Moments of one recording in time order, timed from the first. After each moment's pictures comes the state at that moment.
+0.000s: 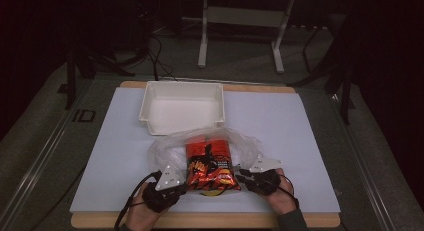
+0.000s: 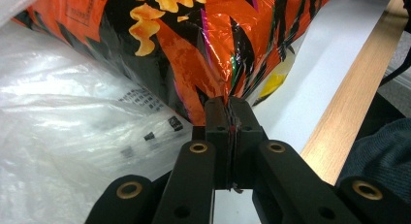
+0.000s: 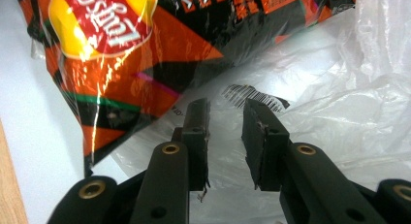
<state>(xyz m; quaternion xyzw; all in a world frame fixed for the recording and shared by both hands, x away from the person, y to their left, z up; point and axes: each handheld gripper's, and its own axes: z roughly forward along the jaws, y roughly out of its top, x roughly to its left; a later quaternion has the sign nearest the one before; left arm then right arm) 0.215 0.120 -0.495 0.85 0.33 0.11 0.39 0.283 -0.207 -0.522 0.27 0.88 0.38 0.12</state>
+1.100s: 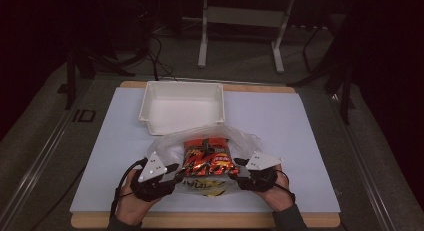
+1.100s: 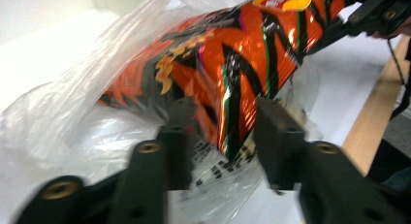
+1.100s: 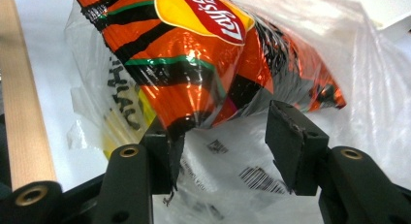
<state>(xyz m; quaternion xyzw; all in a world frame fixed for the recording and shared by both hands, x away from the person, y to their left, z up) 0.219 0.141 -0.451 0.82 0.33 0.17 0.44 0.276 -0.184 -0.476 0.21 0.86 0.44 0.16</state>
